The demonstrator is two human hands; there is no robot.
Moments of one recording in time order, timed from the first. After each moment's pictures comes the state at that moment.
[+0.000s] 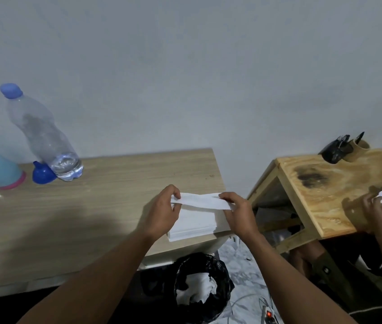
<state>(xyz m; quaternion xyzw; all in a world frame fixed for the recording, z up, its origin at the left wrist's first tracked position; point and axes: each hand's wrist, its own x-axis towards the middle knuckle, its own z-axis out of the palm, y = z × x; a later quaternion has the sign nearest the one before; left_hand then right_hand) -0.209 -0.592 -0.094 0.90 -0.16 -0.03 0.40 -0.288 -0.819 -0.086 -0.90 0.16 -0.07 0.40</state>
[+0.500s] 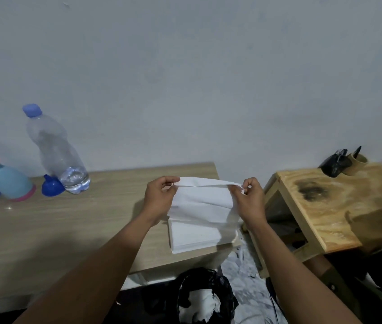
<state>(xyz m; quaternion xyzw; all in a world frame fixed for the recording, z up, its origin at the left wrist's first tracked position) -0.176 -0.593 -0.031 0.75 -0.02 -0.06 0.66 -0.253 -0.822 -0.029 -0.74 0.25 -0.20 0.59</state>
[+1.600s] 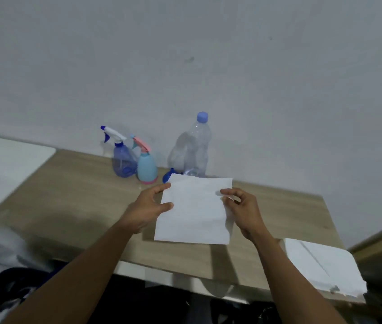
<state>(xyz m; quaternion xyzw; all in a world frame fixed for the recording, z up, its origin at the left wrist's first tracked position) -0.170 -0.211 -0.017 0.78 0.03 -0.10 0.62 -0.166 -0.486 -0.018 -0.75 0.07 0.01 0.66</state>
